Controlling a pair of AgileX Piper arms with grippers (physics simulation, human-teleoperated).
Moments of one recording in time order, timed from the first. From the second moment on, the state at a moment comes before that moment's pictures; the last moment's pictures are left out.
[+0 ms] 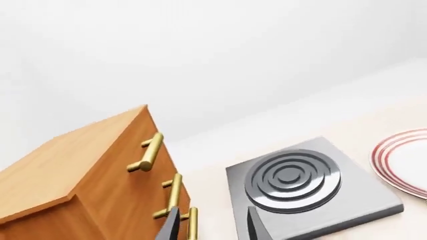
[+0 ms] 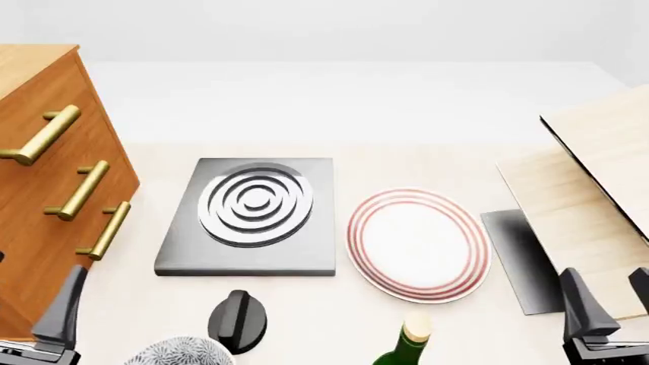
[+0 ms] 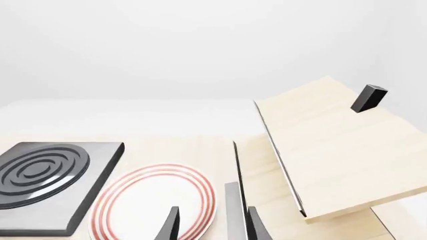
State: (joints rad) left arm -0.11 0.00 -0.08 0.00 0.34; right arm 0.00 0.05 0.00 -0.03 0.00
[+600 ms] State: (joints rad) left arm -0.14 0.13 -0.09 -0.03 0.69; right arm 0.00 0.05 0.00 -0.03 0.00
